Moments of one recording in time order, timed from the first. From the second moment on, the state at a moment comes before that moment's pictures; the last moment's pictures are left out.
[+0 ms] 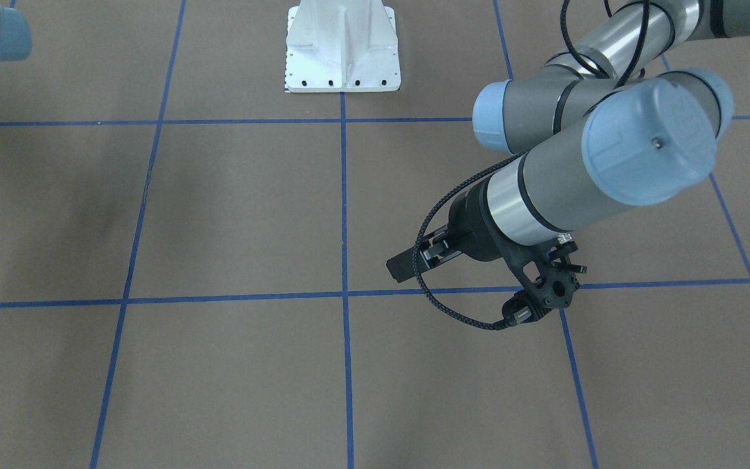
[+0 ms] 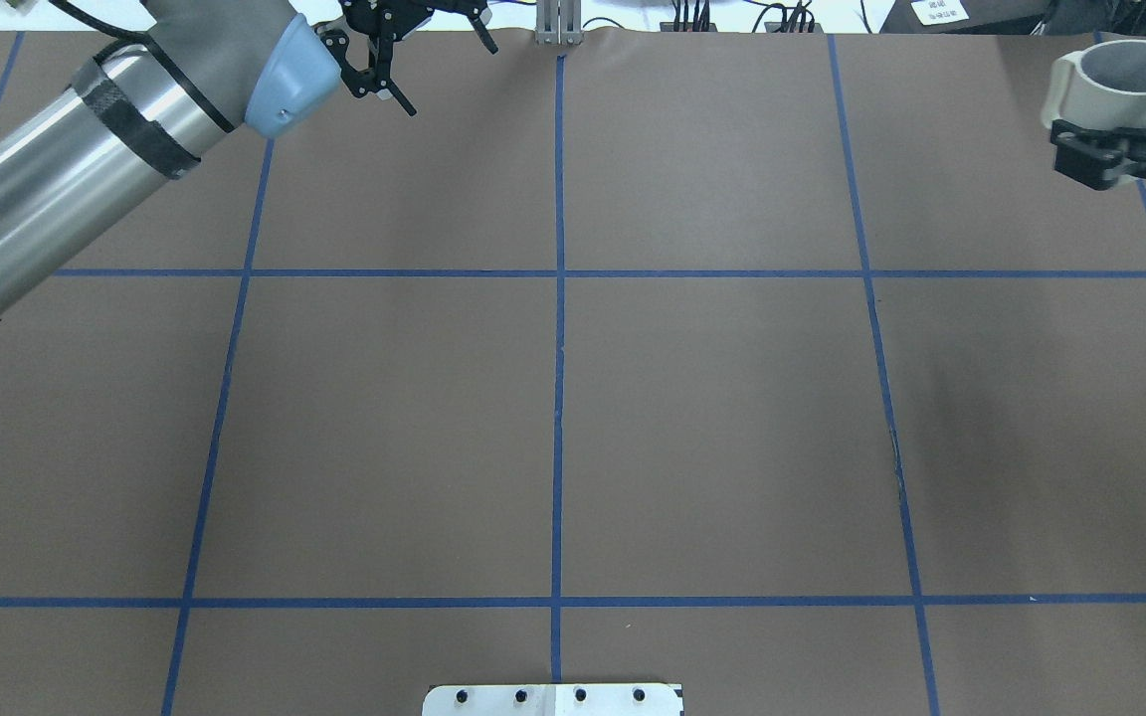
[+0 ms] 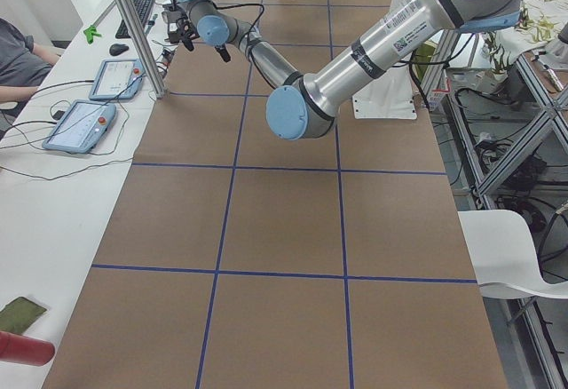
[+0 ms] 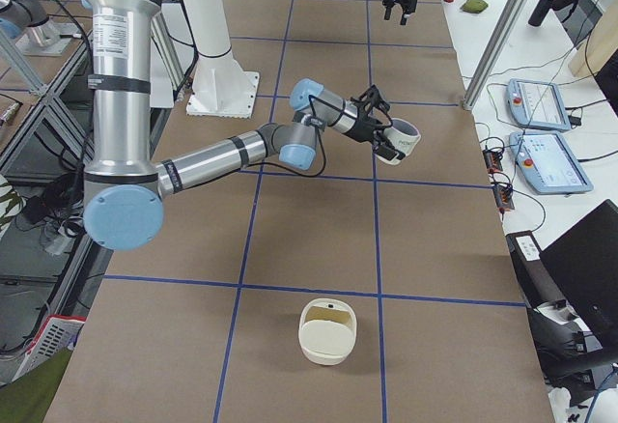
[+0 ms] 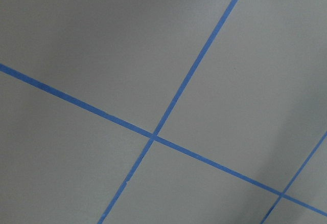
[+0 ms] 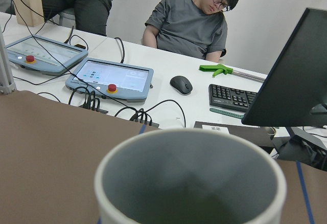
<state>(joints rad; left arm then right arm) -1.02 -2.55 -1.28 -1.75 -2.57 -1.51 1.03 -1.70 1.93 -0.60 1.53 0.69</state>
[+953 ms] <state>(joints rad) -1.02 -2.54 -1.28 -1.74 -2.55 -1.51 1.29 -1.83 1.43 0.24 1.85 1.14</state>
